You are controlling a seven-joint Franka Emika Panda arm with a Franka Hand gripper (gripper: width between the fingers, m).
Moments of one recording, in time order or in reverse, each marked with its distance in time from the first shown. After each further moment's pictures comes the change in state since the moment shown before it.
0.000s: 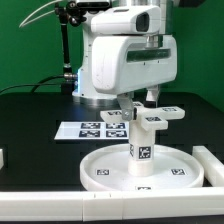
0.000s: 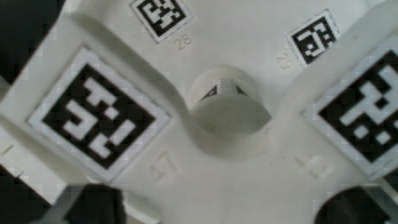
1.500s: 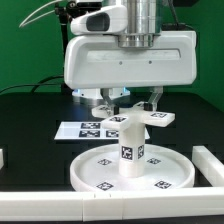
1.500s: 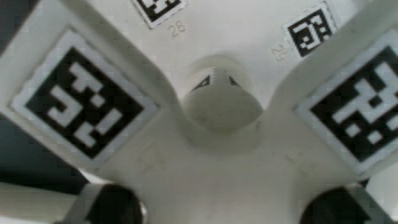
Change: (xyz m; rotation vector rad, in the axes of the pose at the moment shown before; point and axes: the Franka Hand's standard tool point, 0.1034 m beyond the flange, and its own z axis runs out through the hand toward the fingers) arm -0.008 0.009 -0.001 -0.001 0.018 0.806
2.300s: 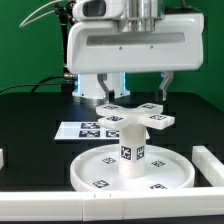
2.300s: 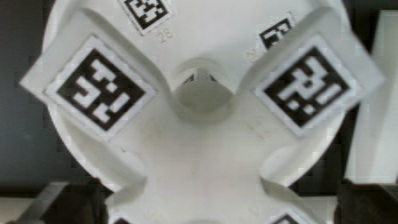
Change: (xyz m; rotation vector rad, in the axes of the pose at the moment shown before) arm -0.001 -0.008 -0.032 0.032 -0.026 0.082
